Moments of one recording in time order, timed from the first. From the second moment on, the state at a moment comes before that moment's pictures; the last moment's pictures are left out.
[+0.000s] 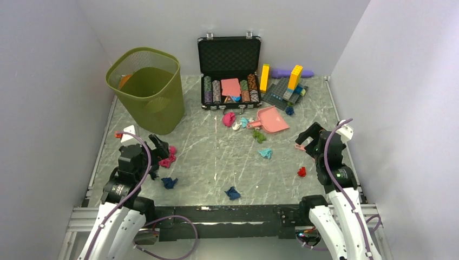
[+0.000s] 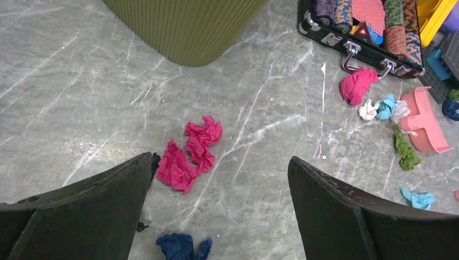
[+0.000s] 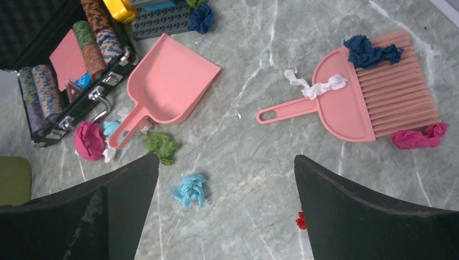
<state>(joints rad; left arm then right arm) -0.23 0.41 0.49 -0.50 -0.23 -0.53 0.10 0.58 0.65 -0.58 0.31 0.65</state>
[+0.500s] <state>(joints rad) -0.23 0.41 0.49 -0.46 -0.16 -0.51 0.10 0.60 0.65 -0.60 0.35 0.69</state>
